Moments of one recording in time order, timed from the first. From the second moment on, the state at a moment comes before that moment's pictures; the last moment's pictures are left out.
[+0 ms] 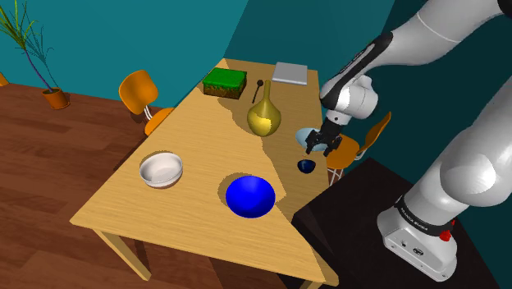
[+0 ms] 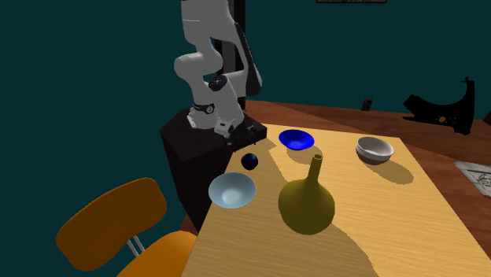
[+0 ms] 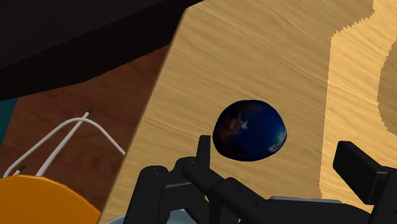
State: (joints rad) arm 0.12 0.04 -0.21 -2.72 0.73 2.62 -0.34
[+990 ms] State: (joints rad) arm 0.11 0.31 -0.10 -2.63 1.14 2.70 -0.61
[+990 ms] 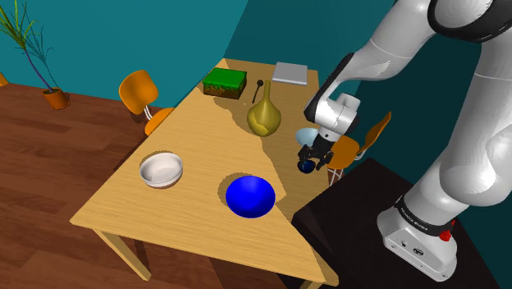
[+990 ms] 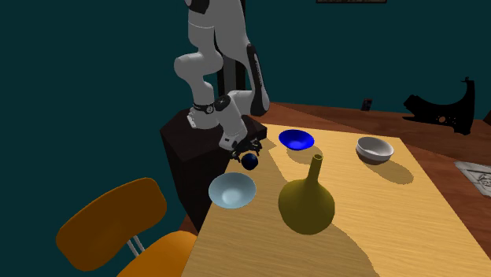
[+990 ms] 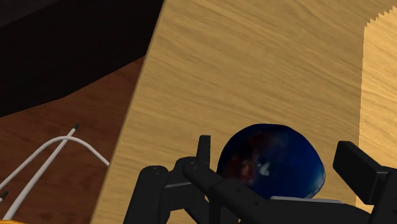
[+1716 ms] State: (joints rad) arm 0.11 0.31 -0.10 -2.63 1.14 2.70 -0.61
